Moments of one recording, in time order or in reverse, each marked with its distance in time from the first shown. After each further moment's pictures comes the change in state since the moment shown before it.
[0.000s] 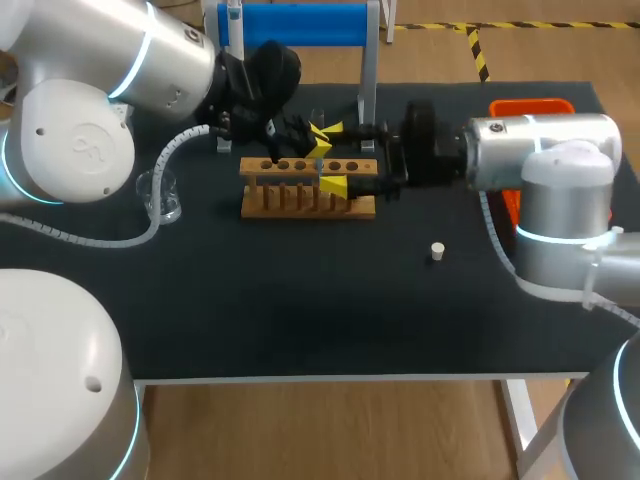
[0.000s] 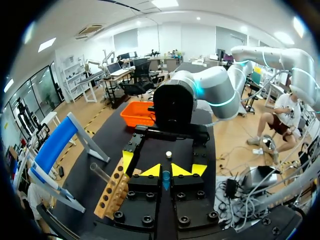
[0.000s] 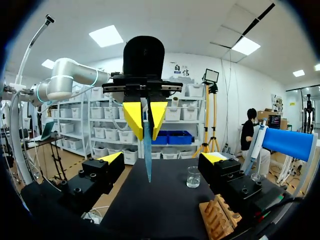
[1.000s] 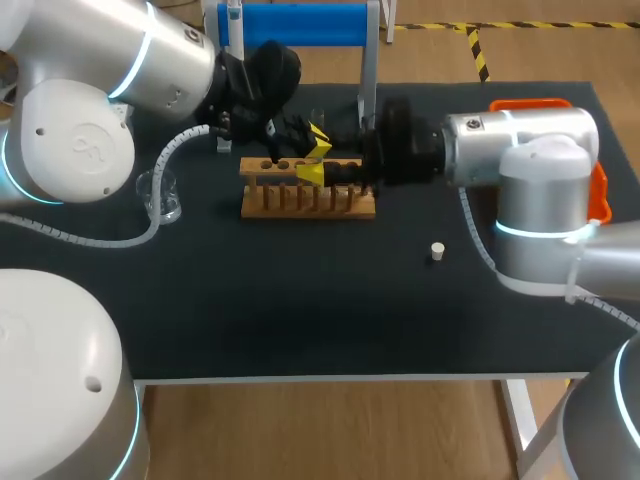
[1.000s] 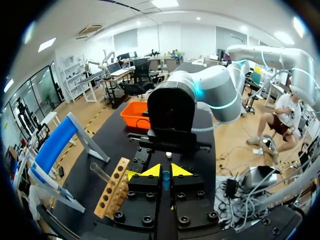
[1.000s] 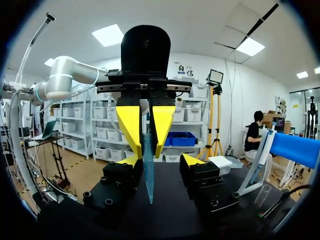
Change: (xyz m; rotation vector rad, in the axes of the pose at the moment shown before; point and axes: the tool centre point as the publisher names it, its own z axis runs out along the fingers) left arm 0.000 0.000 0.000 0.000 0.000 0.000; right arm 0.007 0.008 0.026 -0.008 0.032 -0.013
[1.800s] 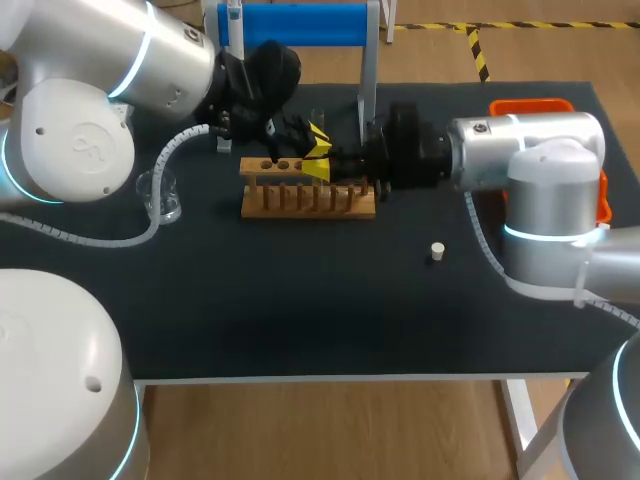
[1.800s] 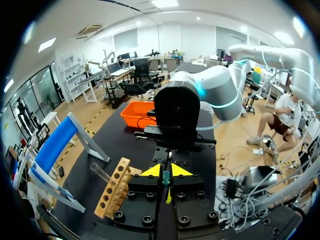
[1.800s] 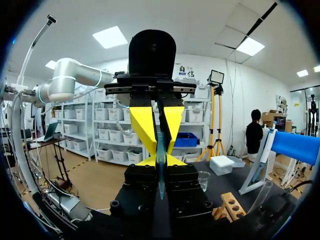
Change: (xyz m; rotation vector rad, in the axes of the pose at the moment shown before) left arm -0.001 0.000 0.000 0.000 0.000 0.000; right arm 0.009 0.000 -0.006 -0.008 0.012 0.011
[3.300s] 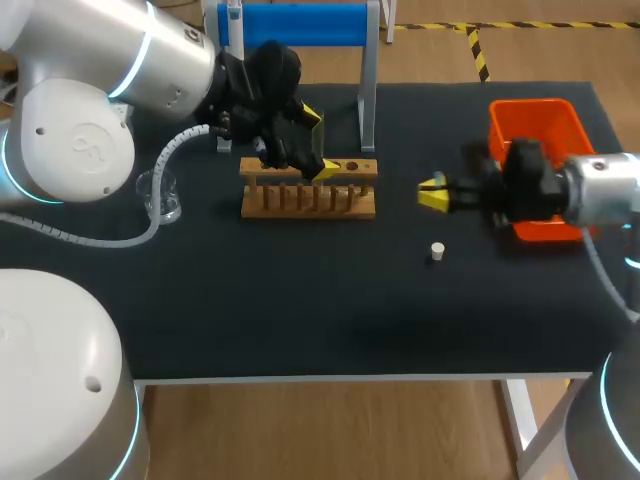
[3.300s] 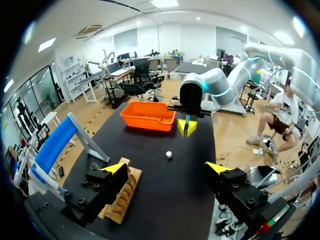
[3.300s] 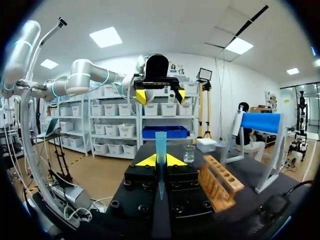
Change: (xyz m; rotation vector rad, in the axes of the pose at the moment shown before) left arm 0.000 0.000 0.000 0.000 0.001 0.000; right arm 0.021 -0.054 -0.174 0.036 -0.094 0.016
